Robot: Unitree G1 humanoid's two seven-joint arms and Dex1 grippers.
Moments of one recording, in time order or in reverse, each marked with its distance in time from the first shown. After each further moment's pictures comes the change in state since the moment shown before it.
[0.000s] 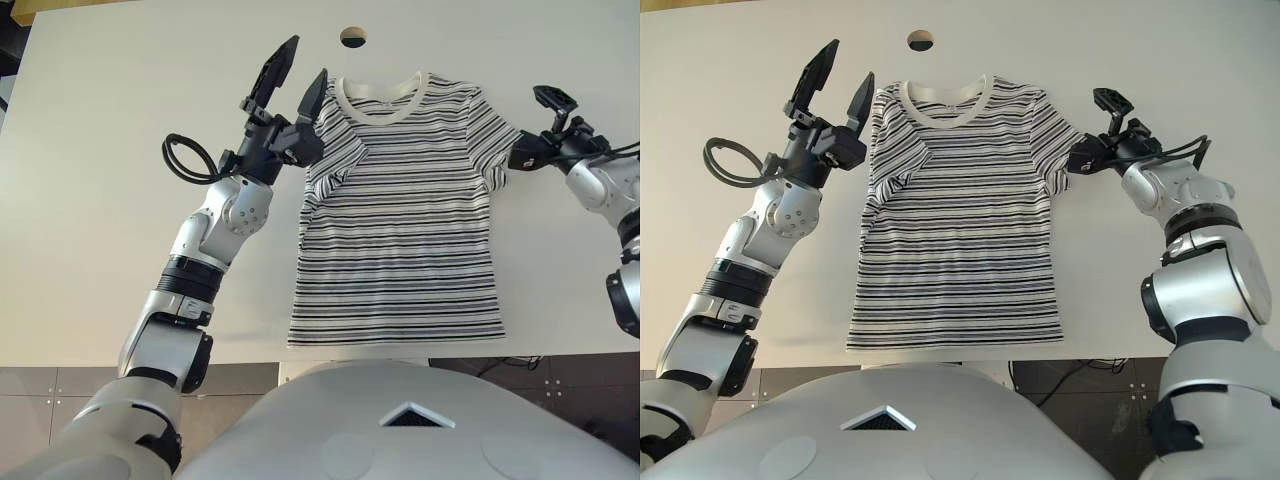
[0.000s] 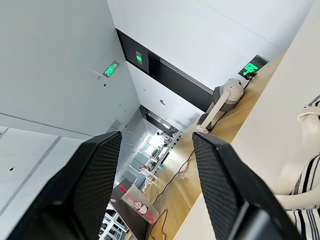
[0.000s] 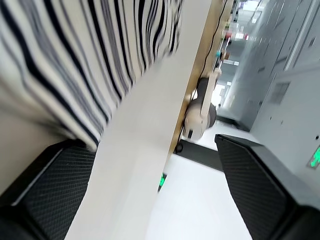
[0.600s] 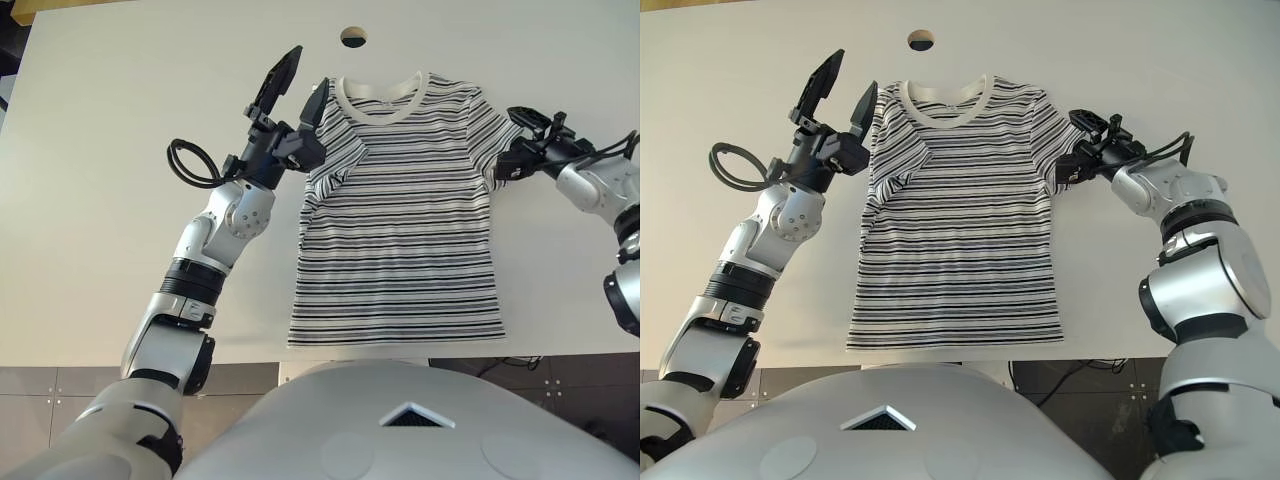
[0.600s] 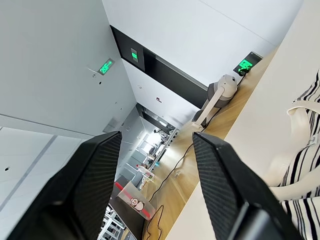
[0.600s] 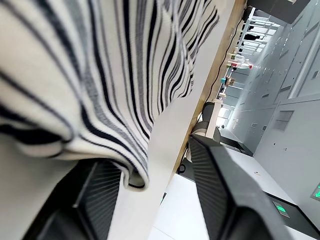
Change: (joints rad) left arm 0.006 -0.012 0.002 0.016 0.019 0.000 -0.003; right arm -0.011 0.002 0.093 0.000 0.000 -0.008 0.005
